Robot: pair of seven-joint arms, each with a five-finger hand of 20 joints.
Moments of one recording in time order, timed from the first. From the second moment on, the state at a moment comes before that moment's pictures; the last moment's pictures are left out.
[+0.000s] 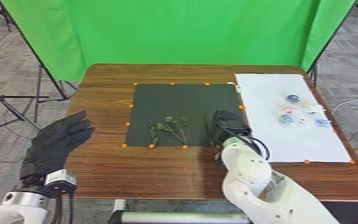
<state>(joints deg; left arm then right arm) 139.3 -49.0 -100.8 -127.6 35.6 12.9 19.8 -80.2 -58.8 46.1 -110.8 -134.0 -7.8 51.5</state>
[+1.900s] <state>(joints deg) 140.0 -47.8 -99.5 -127.9 35.1 13.6 22.1 -88.3 -42.8 66.5 -101.9 -132.5 -4.8 43.2</state>
